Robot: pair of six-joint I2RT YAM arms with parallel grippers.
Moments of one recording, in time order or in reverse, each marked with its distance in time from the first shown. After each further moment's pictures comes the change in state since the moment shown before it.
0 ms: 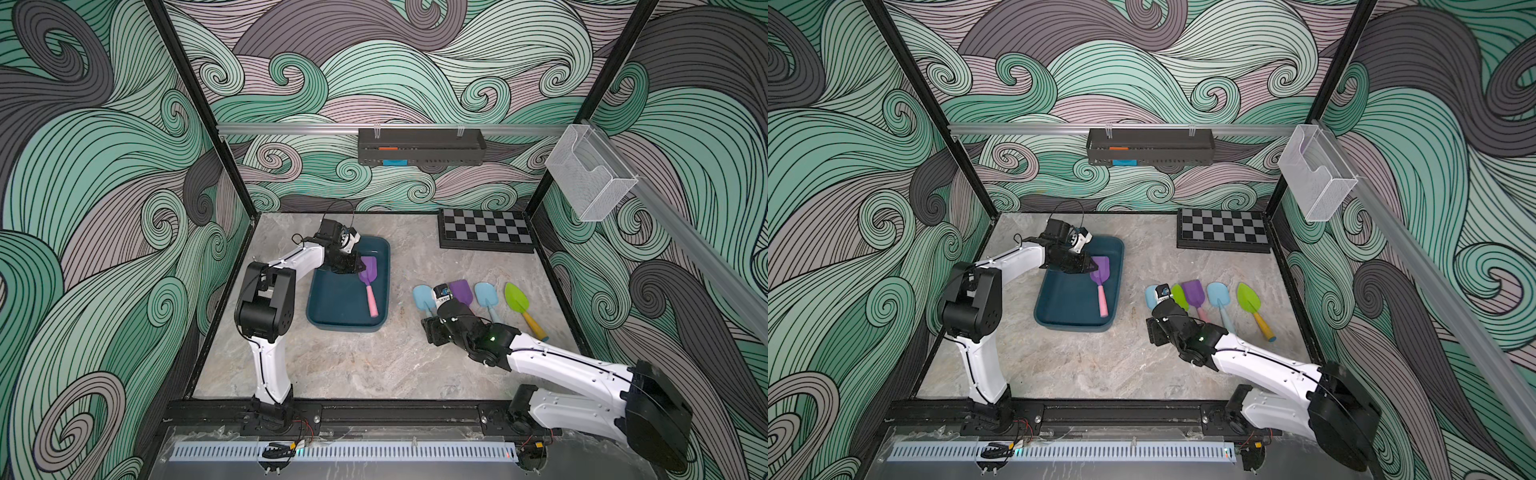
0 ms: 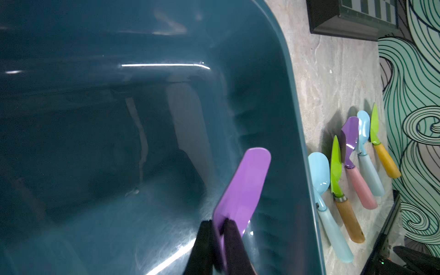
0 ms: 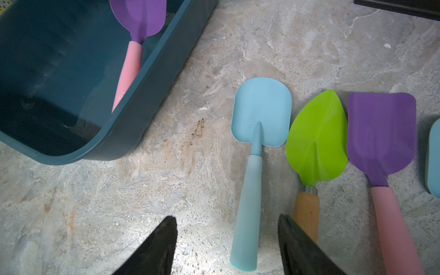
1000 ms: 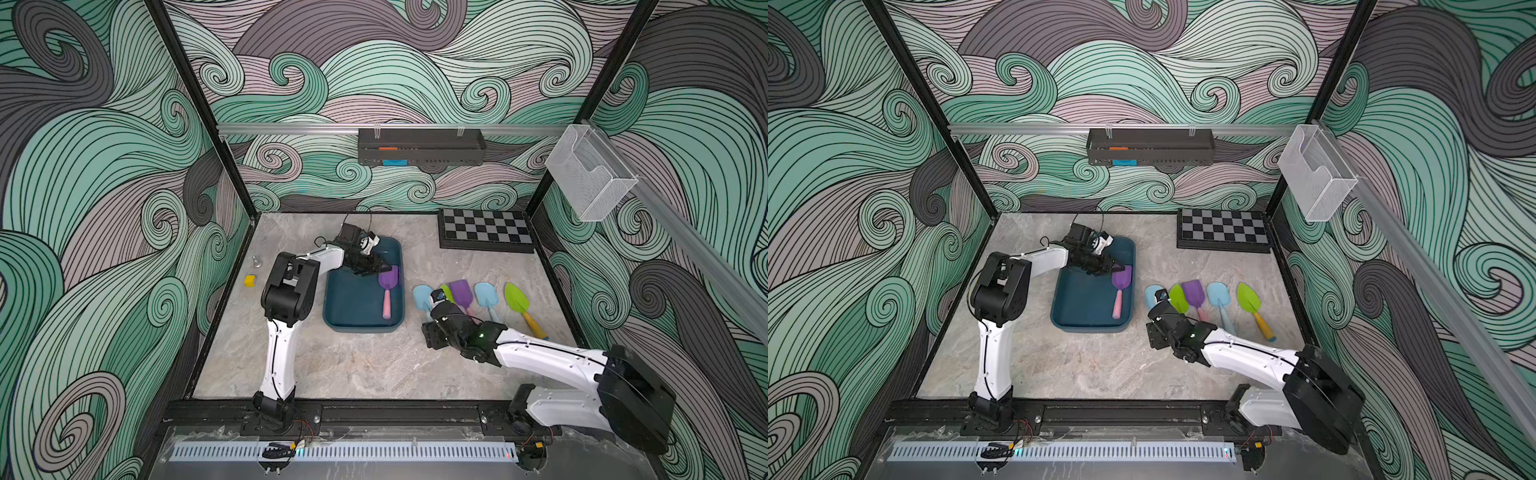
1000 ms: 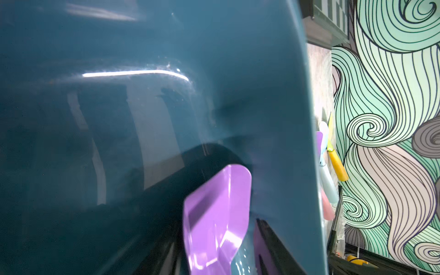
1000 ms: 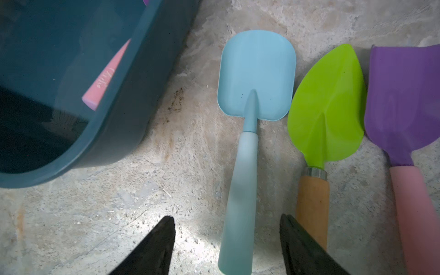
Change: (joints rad) left arm -0.085 0.182 0.090 0.169 0.150 -0.175; right arm -0.015 0.142 -0.010 0.010 -0.023 0.031
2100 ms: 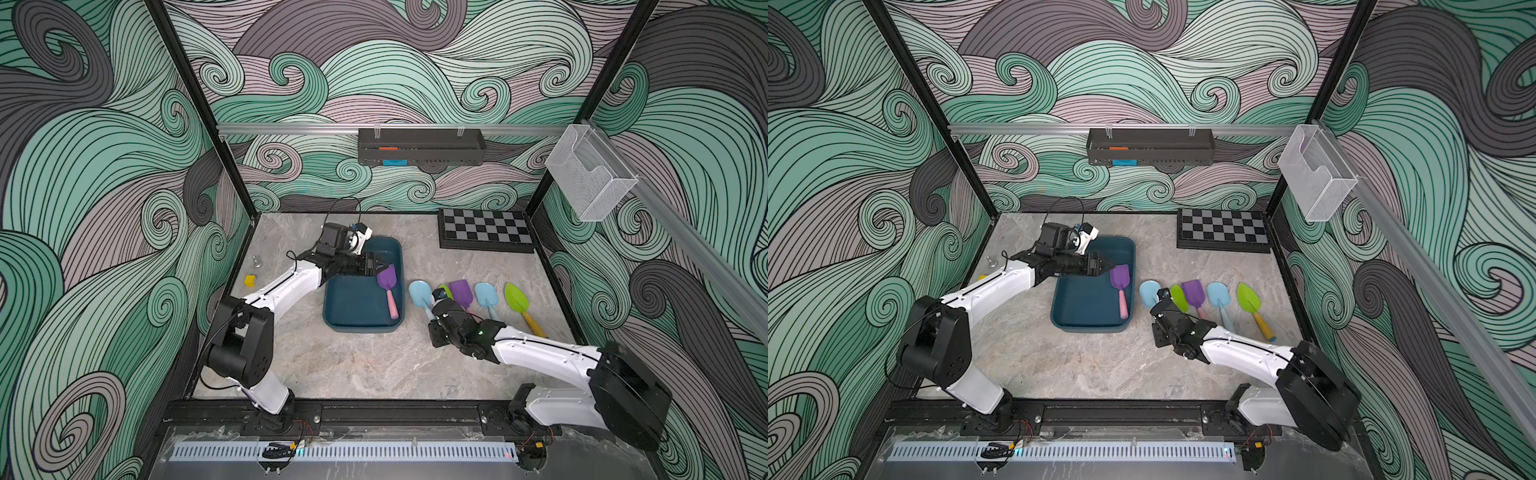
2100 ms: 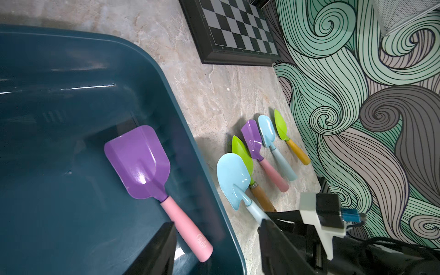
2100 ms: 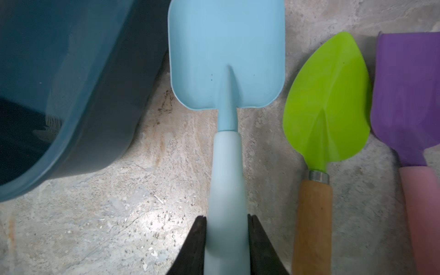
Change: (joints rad) left arm -0.044 -0.557 -0.346 0.055 -0.083 -0.022; right arm -0.040 -0.017 -0.006 0.008 -0.027 -0.006
